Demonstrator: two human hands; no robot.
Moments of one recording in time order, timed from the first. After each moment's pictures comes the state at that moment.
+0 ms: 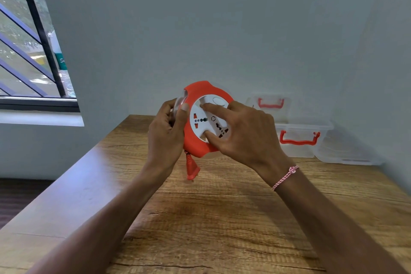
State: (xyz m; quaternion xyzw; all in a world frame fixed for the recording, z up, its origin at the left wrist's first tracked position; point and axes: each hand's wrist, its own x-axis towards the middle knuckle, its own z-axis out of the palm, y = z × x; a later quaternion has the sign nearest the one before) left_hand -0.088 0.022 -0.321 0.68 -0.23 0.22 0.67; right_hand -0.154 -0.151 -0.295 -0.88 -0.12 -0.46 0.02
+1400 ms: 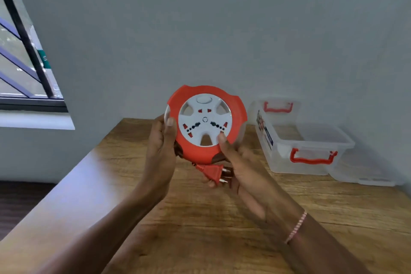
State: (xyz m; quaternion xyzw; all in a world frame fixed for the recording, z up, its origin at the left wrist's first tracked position) left_hand -0.047 0.016 -0.345 0.63 -0.21 0.10 0.74; right_hand -0.139 -0.143 -0.326 -0.64 0.00 -0.02 0.77
